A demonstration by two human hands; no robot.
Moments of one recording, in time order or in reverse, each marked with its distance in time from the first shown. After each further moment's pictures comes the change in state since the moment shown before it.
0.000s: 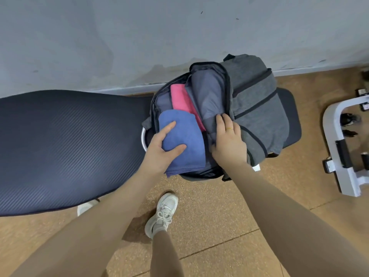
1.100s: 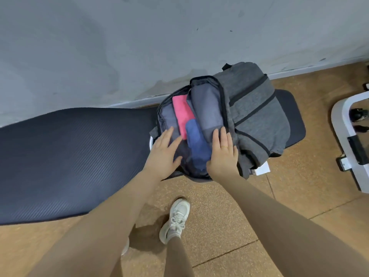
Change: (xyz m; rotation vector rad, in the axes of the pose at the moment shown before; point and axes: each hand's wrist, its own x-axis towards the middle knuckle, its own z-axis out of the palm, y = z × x) left_hand 0.011 -0.007 -0.020 1.201 -0.186 0.350; right_hand -0.035 -0.024 0.002 0.104 -0.151 0.125
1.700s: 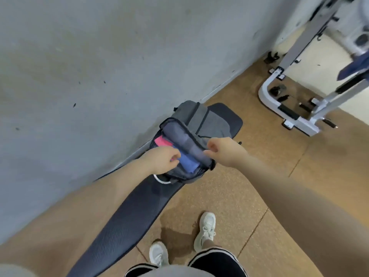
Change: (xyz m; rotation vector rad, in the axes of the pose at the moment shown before) left_hand -0.072 0.113 -0.237 0.291 -0.458 0.464; right_hand -0.185 -0.039 -0.186 0.295 0.053 0.100
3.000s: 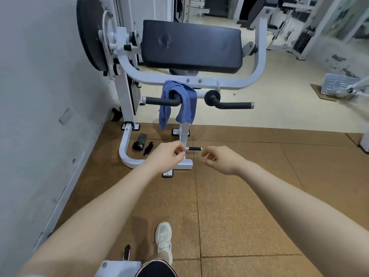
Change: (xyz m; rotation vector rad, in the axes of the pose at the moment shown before) left_hand 0.577 0.648 -0.049 -0.027 -0.047 0.620; right_hand -0.068 0.666 -0.339 0.274 0.453 0.549
